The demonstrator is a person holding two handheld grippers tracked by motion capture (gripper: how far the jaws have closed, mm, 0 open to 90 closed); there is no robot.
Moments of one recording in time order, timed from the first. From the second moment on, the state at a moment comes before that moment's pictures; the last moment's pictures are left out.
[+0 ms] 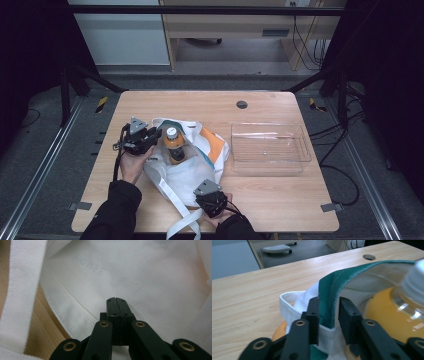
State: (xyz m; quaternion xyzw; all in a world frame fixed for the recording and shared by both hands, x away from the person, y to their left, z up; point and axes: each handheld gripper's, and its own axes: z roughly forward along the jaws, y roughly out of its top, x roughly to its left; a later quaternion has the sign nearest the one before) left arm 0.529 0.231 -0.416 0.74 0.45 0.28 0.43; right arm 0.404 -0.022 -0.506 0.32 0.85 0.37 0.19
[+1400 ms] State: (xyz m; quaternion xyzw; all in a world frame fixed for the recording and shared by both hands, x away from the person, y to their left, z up) left arm 0.408 0.241 -0.441 0.77 0.41 0.24 0.42; right arm 0.423 -0.051 -0.424 0.34 0.78 0.46 0.26
